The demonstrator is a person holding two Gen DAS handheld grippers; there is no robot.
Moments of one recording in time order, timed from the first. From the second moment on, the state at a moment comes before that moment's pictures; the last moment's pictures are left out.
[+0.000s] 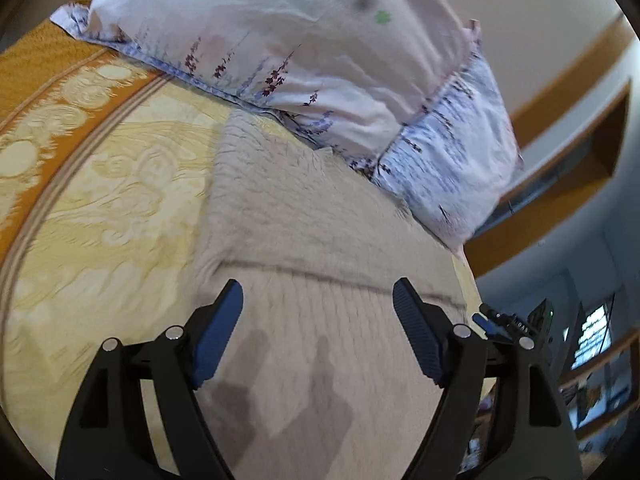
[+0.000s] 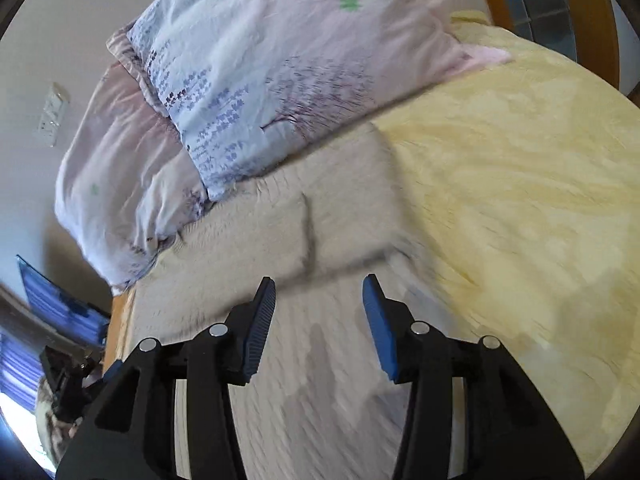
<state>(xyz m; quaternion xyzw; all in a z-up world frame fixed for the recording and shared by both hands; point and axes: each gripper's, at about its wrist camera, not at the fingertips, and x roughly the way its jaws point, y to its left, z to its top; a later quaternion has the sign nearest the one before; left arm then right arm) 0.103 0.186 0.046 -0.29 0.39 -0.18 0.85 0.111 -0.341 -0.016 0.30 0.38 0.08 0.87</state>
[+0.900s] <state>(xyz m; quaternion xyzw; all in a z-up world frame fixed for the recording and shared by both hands) -0.021 0.180 0.002 -0.31 0.42 -0.29 0.80 0.001 -0.343 -0.063 0.39 0.44 0.27 0.76</state>
